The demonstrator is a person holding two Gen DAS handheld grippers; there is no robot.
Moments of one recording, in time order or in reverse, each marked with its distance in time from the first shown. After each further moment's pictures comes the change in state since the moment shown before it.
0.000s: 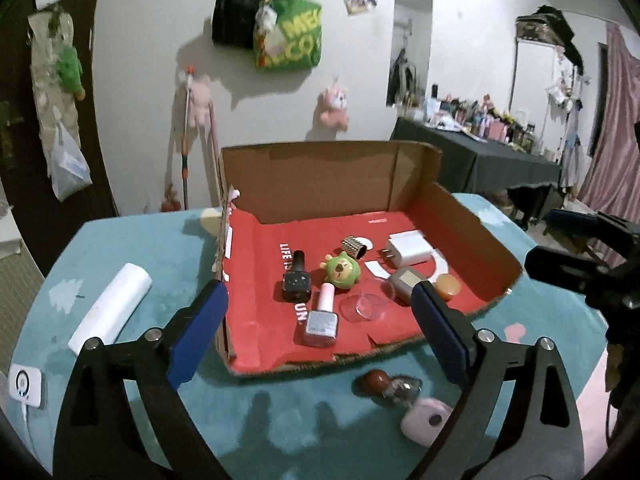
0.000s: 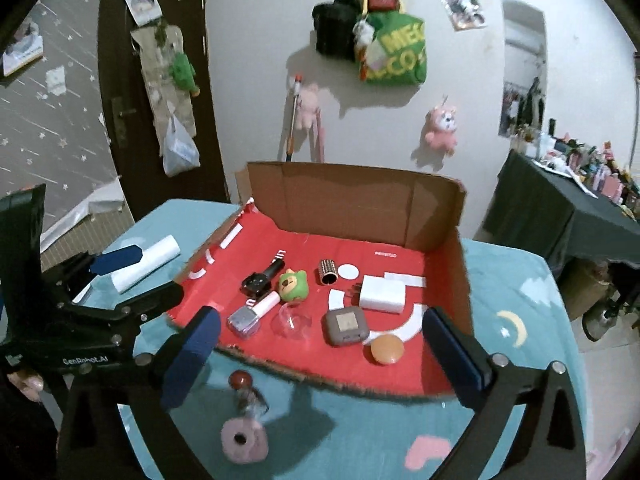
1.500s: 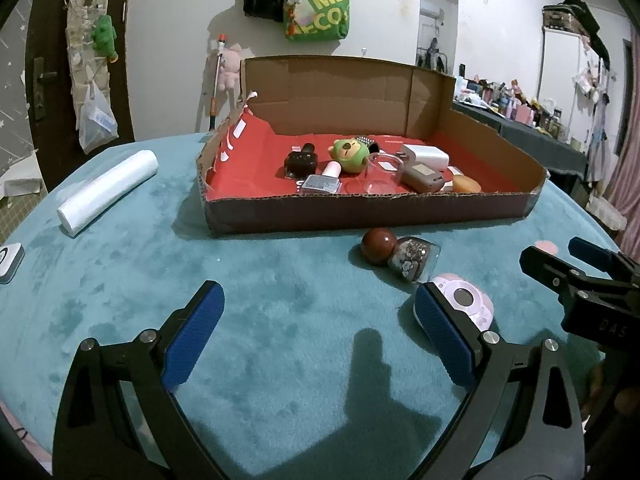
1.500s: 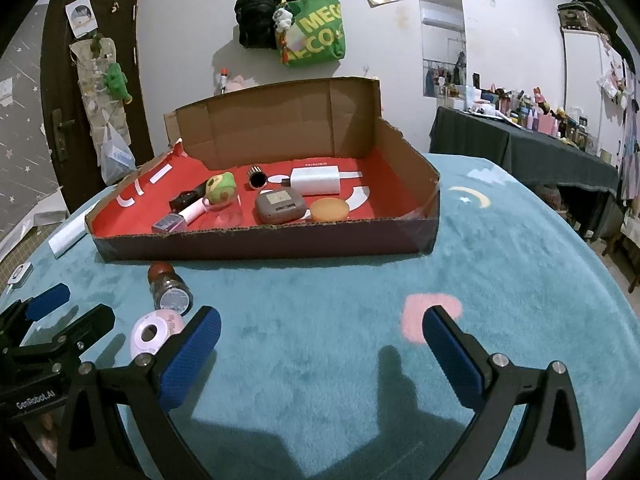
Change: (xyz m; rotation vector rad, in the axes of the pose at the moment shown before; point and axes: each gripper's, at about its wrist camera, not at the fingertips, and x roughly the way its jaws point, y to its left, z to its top) left arm 0.019 -0.025 -0.124 -0.067 0.058 0.108; right arm 0.034 -0.019 -0.140 0.172 0.001 -0.194
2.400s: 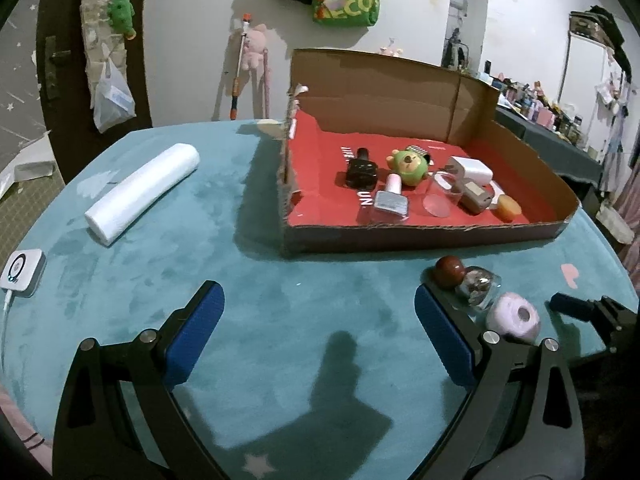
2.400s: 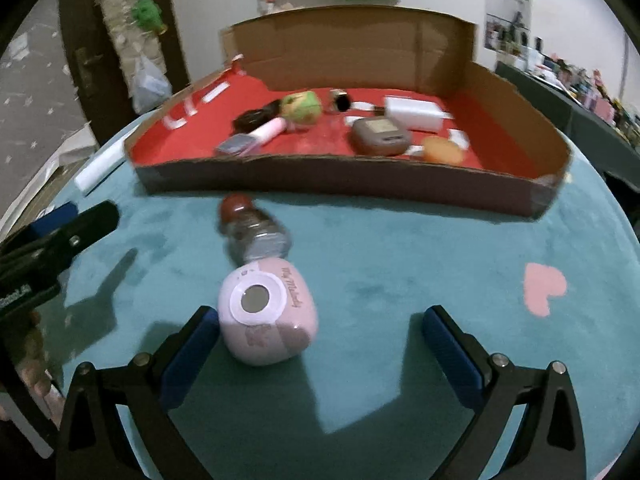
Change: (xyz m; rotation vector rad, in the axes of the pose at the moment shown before) left arm 0.004 0.055 0.033 -0.052 0.080 0.027; right arm 0.030 0.050 0.001 -0.066 0.256 0.081
